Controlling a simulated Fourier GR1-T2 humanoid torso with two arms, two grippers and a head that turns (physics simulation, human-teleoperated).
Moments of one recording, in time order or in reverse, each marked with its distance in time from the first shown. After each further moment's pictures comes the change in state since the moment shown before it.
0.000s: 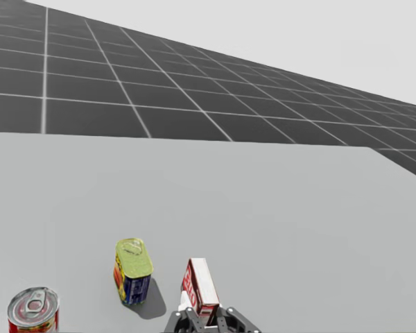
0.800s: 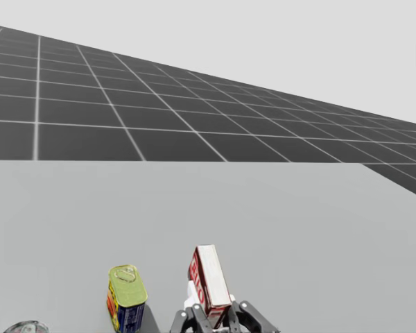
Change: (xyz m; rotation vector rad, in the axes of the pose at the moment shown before) left arm -0.003 -0.003 0.000 -0.007 0.005 -0.009; right arm 0.043 0.004 0.028 -0.016 -0.258 0.092
